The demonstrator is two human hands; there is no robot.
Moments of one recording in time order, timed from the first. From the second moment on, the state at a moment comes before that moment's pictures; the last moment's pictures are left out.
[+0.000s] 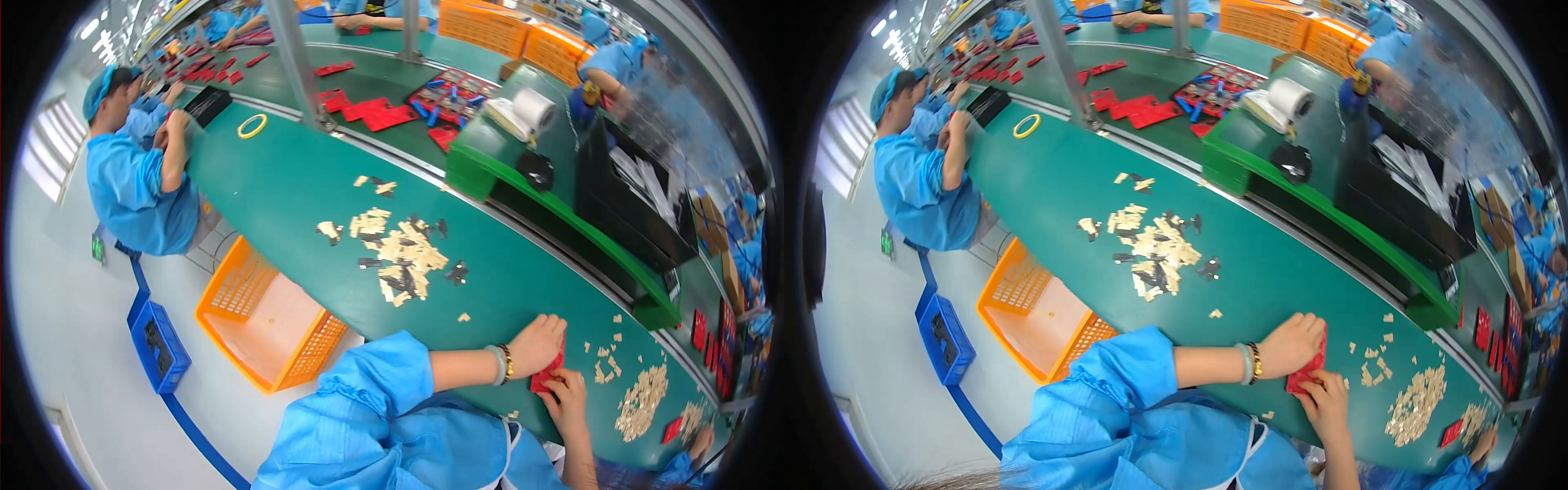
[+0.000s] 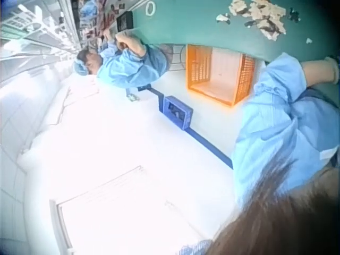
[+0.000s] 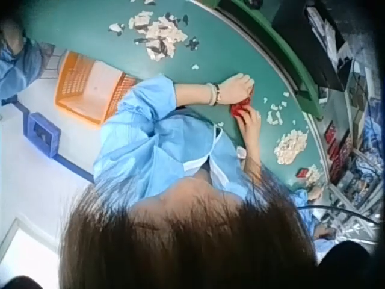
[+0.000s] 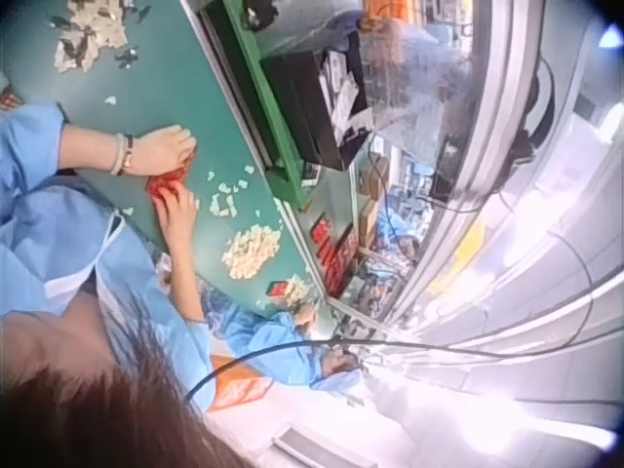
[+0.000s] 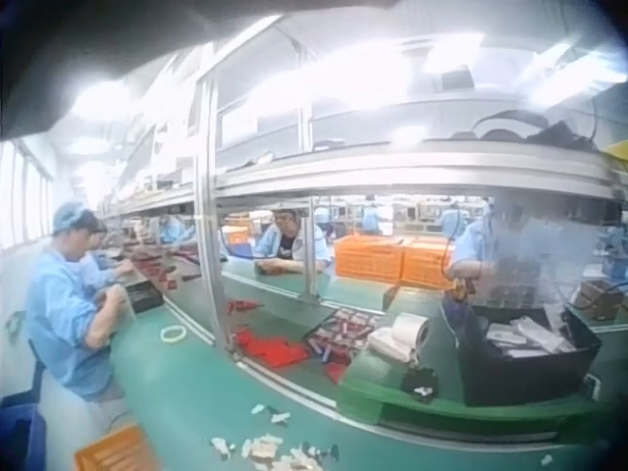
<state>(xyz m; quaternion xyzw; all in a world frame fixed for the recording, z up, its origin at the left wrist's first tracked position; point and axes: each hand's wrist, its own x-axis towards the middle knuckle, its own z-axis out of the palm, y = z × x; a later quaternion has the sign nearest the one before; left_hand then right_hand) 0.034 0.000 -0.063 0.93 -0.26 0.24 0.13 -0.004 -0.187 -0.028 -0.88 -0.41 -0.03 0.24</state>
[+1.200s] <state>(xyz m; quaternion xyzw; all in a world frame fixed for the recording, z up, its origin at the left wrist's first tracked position) 0.055 -0.125 -0.033 0.84 -0.53 0.00 0.12 0.123 -0.338 -0.036 -0.90 -0.10 -0.28 0.32</state>
